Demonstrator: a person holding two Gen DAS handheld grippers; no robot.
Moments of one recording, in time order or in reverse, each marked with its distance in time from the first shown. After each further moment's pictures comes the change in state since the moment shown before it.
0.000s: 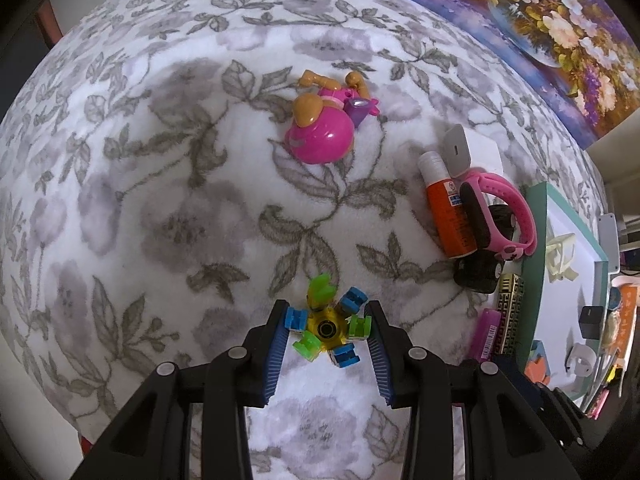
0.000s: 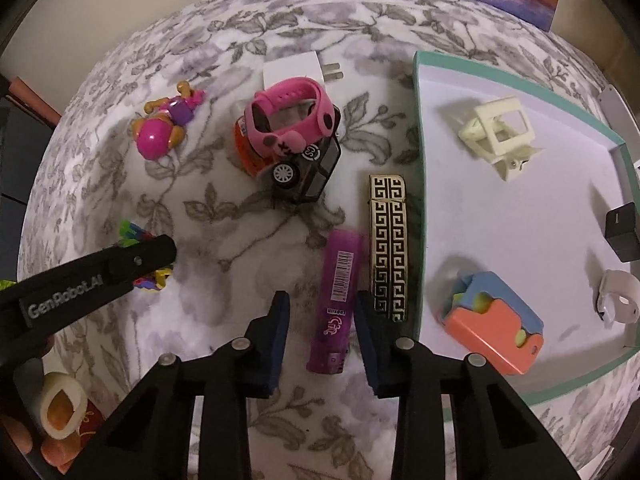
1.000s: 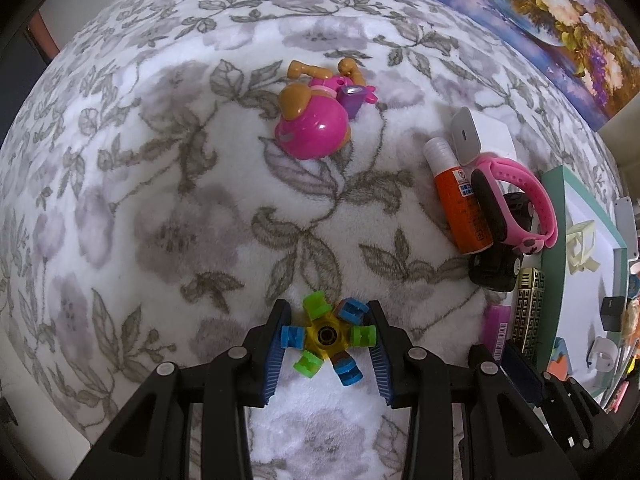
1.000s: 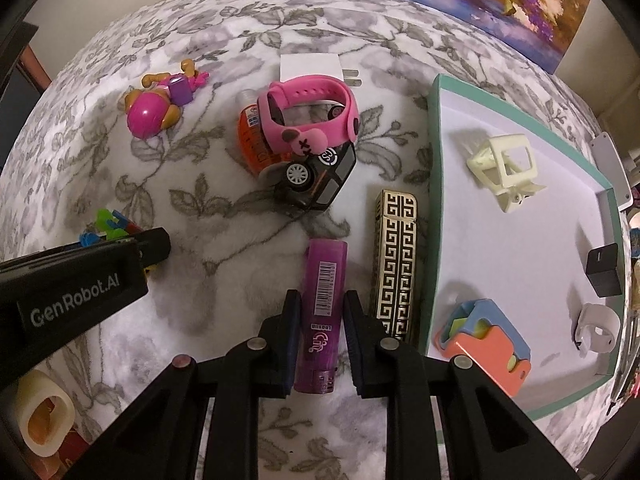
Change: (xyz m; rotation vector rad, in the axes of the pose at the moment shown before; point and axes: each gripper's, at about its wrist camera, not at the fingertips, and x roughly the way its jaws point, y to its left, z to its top) left arm 0.026 -0.023 0.007 0.049 0.005 0.076; right arm 0.017 0.037 -0.007 -0.120 -0.045 -0.144
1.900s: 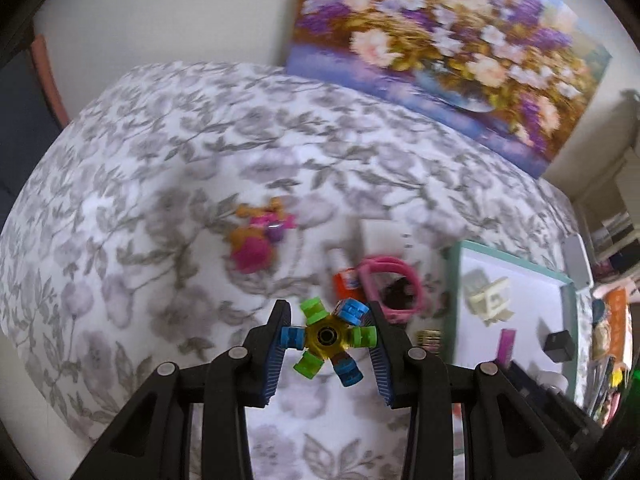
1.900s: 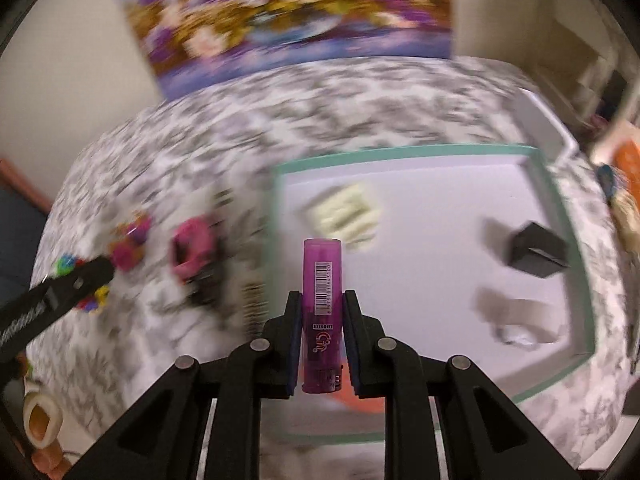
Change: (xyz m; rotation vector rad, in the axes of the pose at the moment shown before) left arm -0.090 -0.059 0.009 0.082 -0.287 -0.086; right arm -0.069 -0.141 0.003 0.332 -0.180 0.085
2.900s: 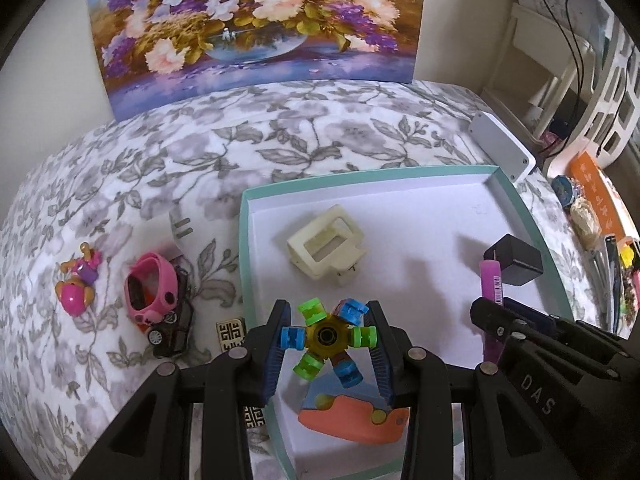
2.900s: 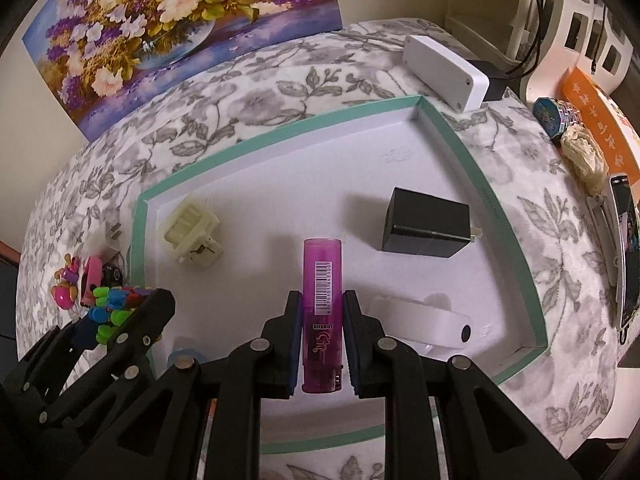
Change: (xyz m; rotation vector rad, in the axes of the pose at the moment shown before) left arm 0.045 -0.162 -0.053 0.398 -0.007 -0.079; right arm 0.010 -0.099 -0.003 0.163 0.033 -0.081
